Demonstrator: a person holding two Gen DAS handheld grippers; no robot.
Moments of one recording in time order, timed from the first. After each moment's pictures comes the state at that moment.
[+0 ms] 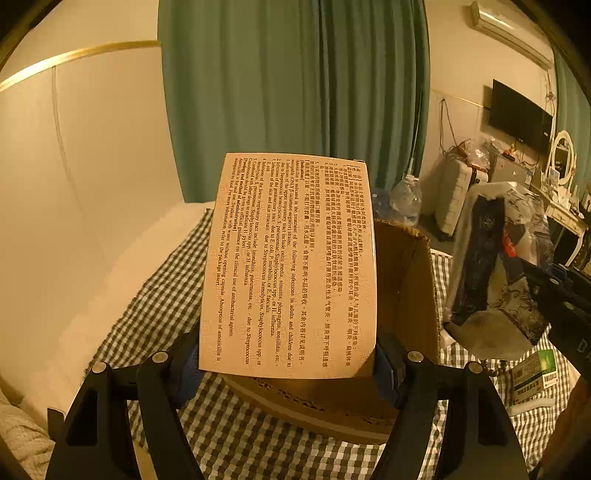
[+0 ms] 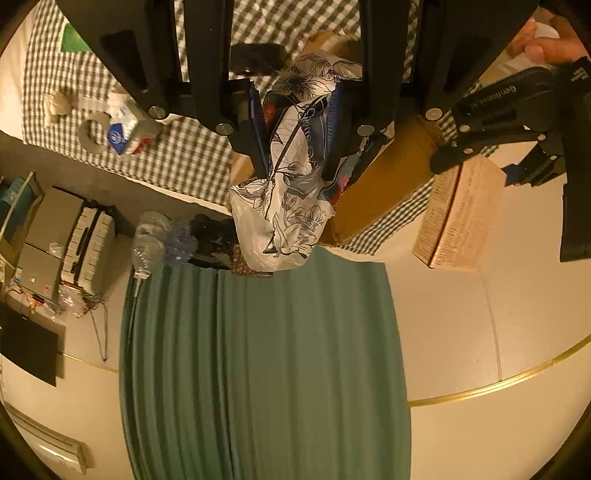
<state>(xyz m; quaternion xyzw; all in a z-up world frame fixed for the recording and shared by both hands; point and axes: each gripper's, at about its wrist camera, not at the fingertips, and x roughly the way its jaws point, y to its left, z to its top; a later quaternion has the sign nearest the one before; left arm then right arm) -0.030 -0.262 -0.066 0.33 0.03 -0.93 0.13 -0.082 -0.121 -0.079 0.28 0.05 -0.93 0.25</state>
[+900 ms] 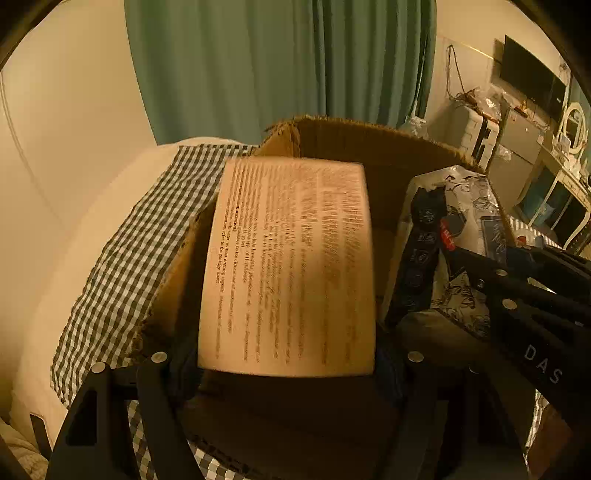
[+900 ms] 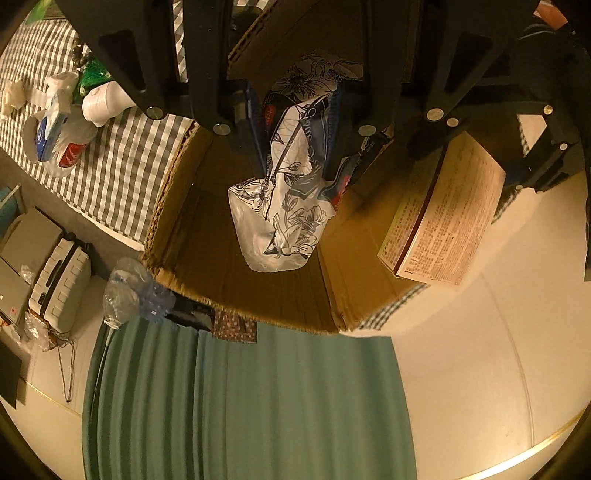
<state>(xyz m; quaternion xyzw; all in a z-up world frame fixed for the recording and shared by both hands) -0.105 -0.285 -0.141 0.44 0.03 -0.89 0.12 -0.182 -0.180 -0.183 0.40 0.09 -0.88 0.26</state>
